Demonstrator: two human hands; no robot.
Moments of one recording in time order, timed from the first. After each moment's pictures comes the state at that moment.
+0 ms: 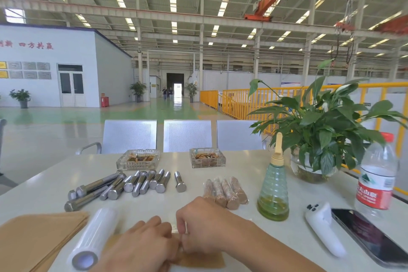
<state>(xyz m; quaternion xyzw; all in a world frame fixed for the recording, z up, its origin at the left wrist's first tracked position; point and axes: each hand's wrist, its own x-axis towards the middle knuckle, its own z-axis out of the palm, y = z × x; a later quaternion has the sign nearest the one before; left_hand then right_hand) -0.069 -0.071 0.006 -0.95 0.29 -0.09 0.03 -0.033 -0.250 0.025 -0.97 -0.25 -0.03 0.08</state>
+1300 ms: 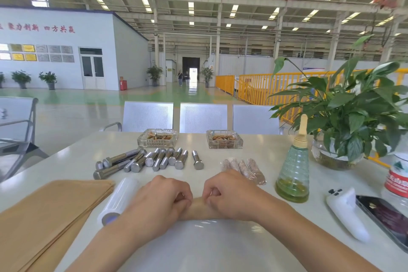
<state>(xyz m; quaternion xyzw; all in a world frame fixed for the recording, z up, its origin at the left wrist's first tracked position) -0.057 -0.056 0.013 -0.95 0.20 -0.15 -0.19 -0.042 -0.265 0.037 -0.97 -0.18 -0.02 0.19</state>
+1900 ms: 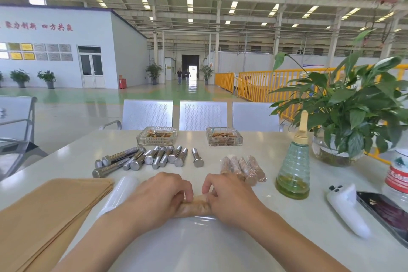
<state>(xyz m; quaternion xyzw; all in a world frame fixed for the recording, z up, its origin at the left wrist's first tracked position) -0.045 -0.054 0.020 -0.96 0.23 -0.10 -0.10 -0.038 -0.258 0.004 -0.97 -0.13 -0.09 0.20</state>
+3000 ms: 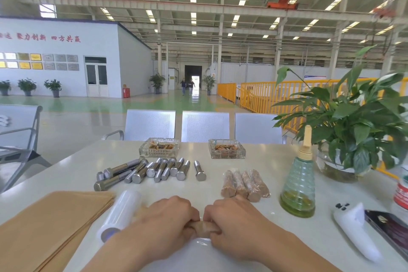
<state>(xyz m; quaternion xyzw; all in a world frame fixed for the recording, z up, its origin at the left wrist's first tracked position) -0.052 -0.066 0.013 -0.96 0.25 -0.08 -0.03 -0.055 -0.268 0.015 -0.95 -0.29 -0.11 0.00</state>
